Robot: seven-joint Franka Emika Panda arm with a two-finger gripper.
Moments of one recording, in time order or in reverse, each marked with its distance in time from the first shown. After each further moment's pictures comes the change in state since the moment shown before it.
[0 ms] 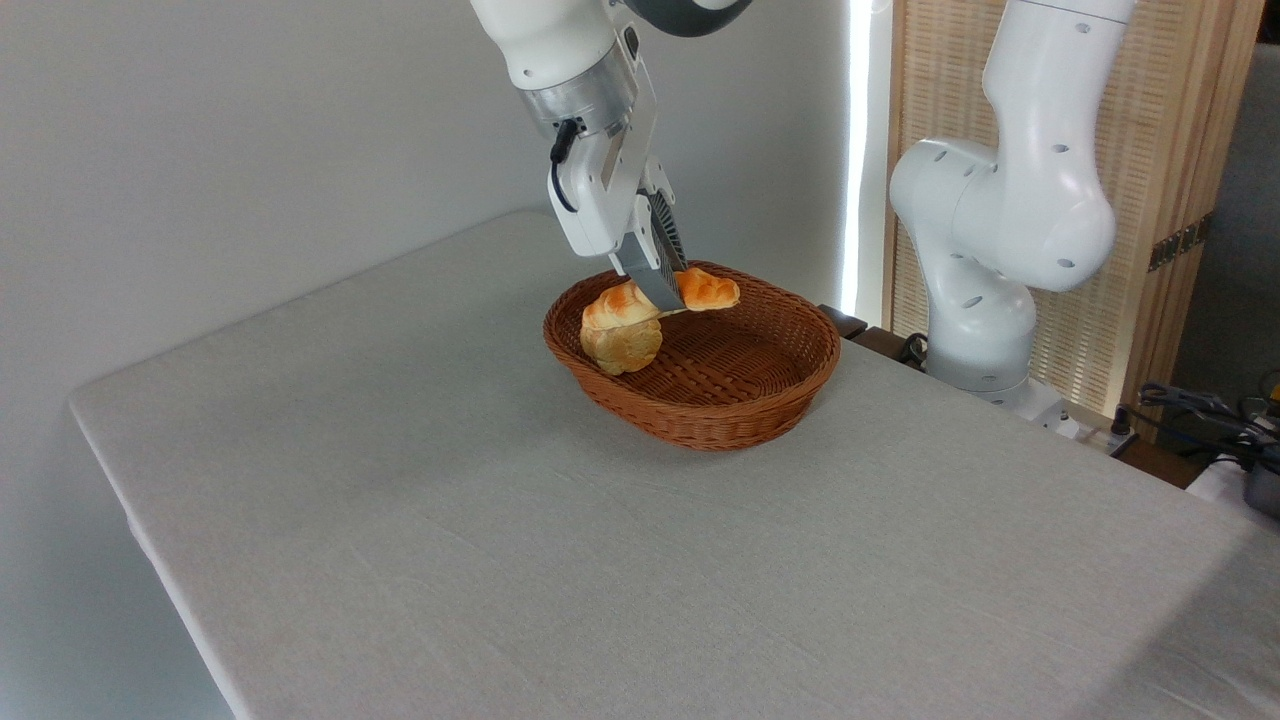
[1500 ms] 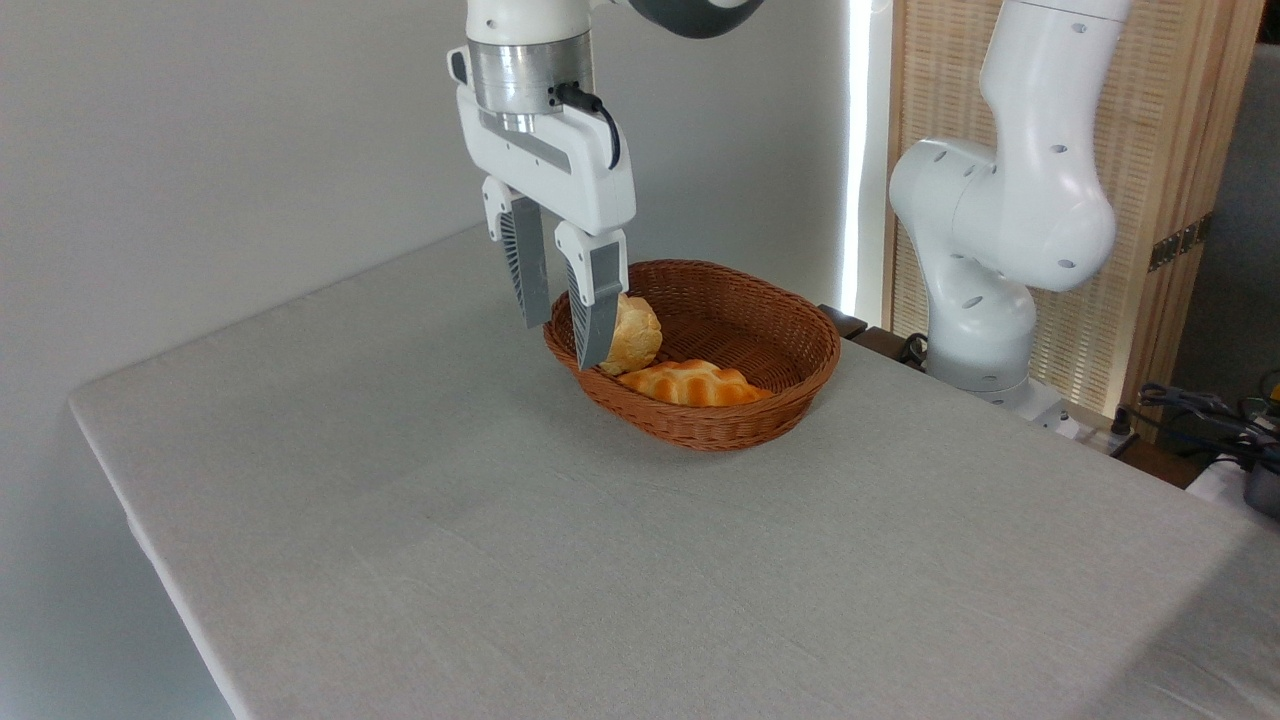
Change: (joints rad) arm 0.006 0.036 0.049 0.031 0.060 0.379 -0.822
